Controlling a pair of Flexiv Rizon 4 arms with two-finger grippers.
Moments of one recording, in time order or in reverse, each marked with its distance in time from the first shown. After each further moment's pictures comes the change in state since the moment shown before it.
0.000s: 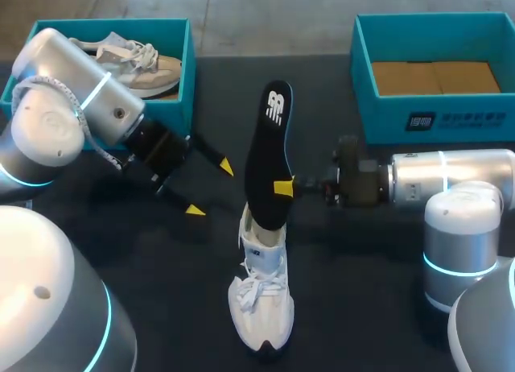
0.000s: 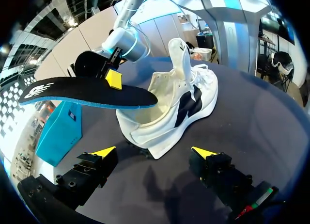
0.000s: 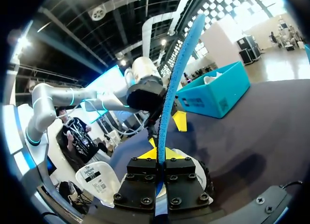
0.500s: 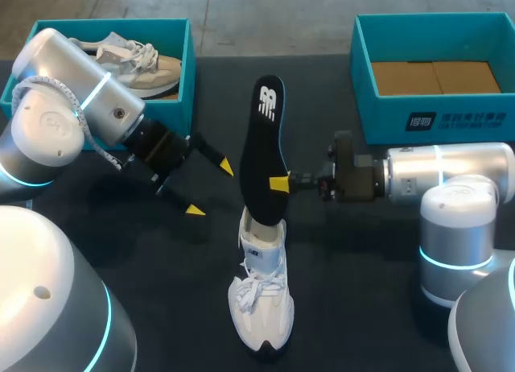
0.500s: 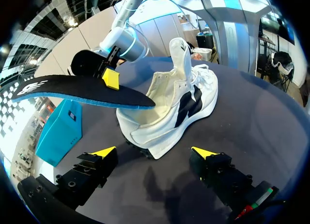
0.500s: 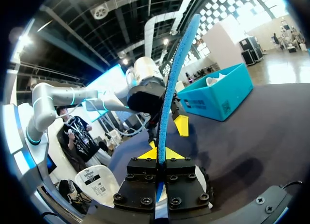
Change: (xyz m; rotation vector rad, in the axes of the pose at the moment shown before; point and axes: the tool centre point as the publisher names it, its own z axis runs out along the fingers) left arm 0.000 0.000 0.000 0.000 0.000 0.000; right arm 0.000 0.007 0.007 0.003 0.013 -0.014
